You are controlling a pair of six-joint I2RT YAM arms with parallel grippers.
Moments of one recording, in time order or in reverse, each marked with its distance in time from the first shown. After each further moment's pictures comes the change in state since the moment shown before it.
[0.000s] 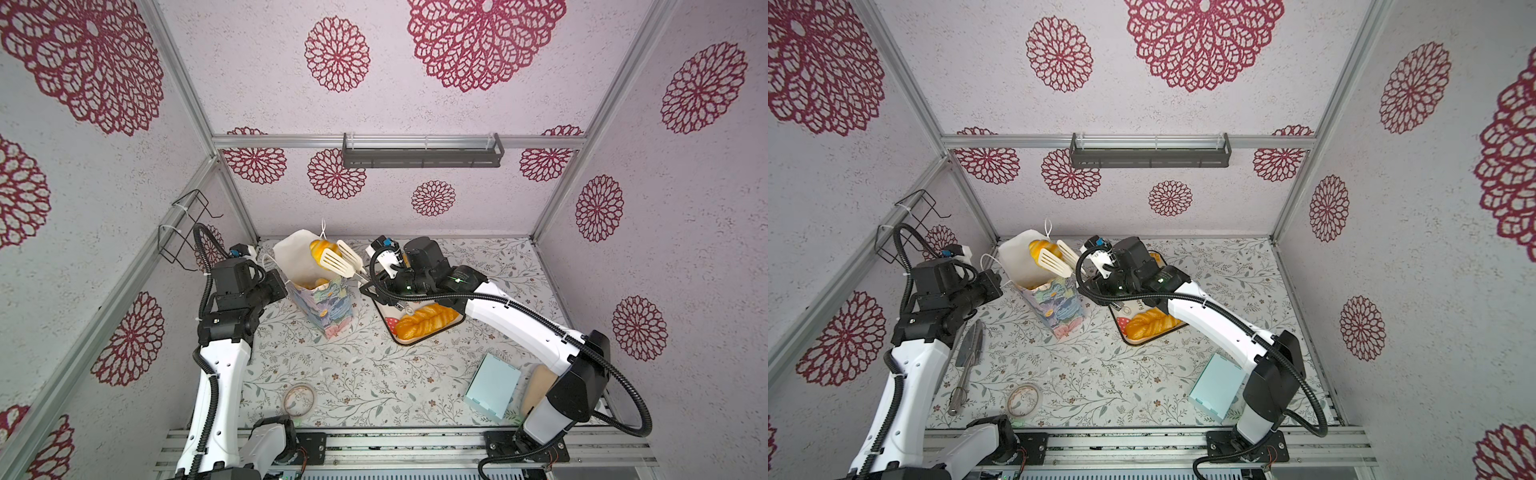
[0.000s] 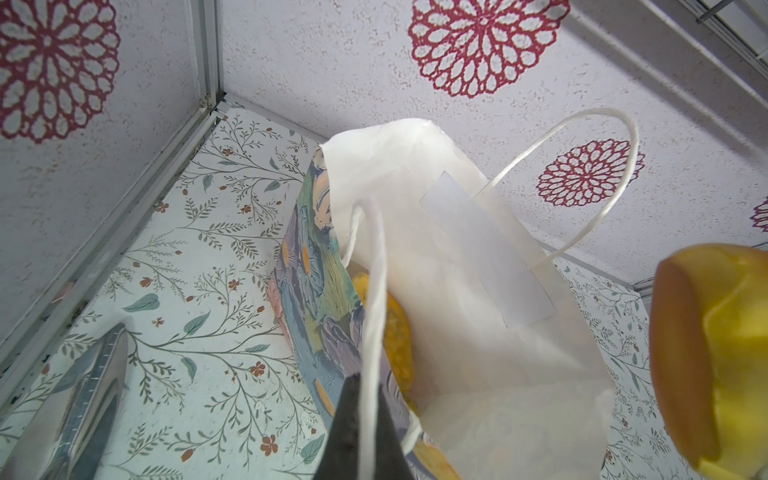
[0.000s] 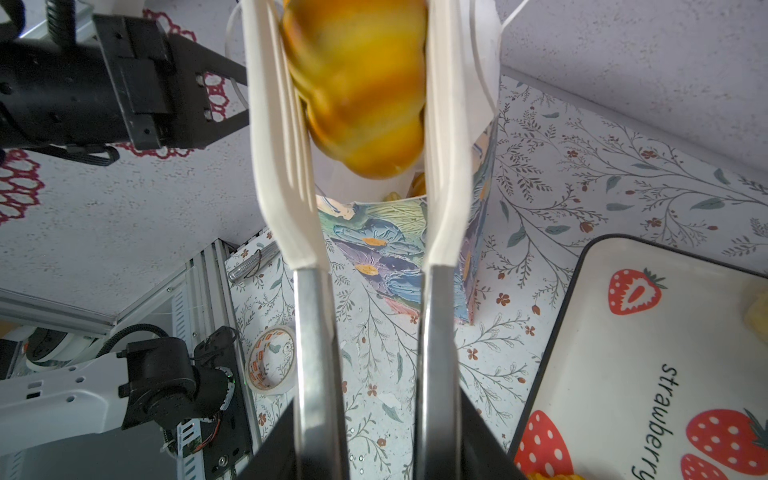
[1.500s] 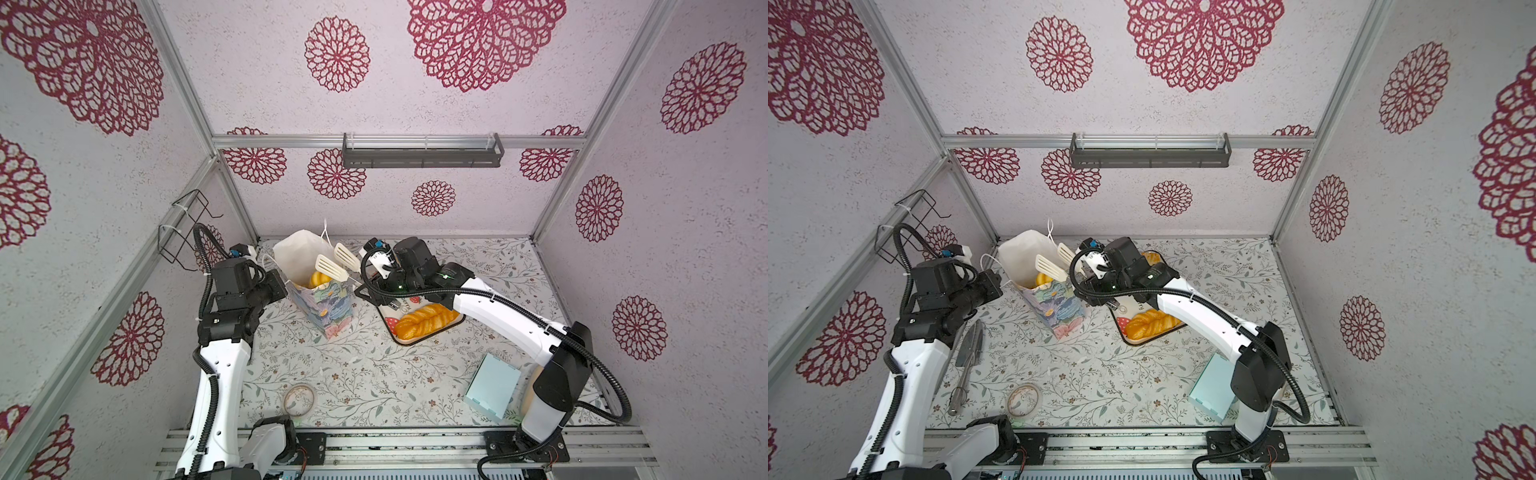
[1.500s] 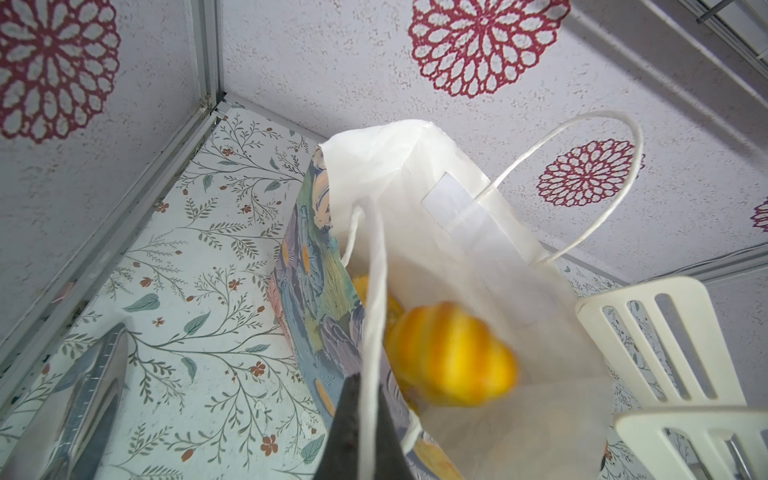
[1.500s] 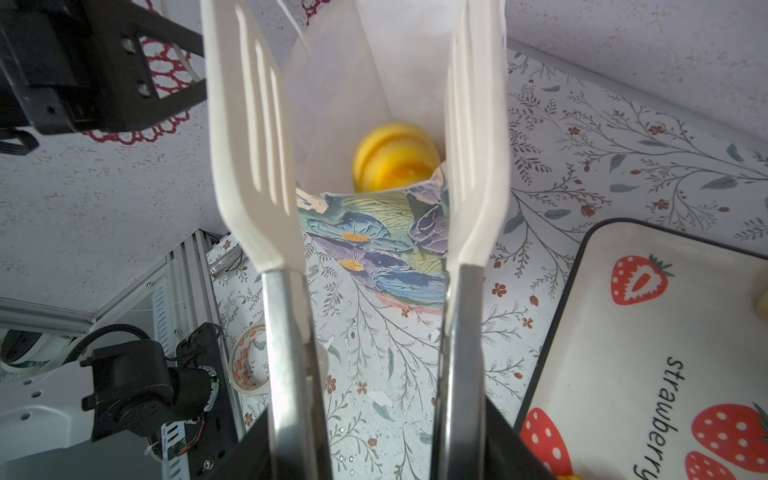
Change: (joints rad) left arm 0.000 0.000 0.000 0.000 0.000 0.000; right arm 0.006 0.087 0.067 -0.045 0.020 -0.008
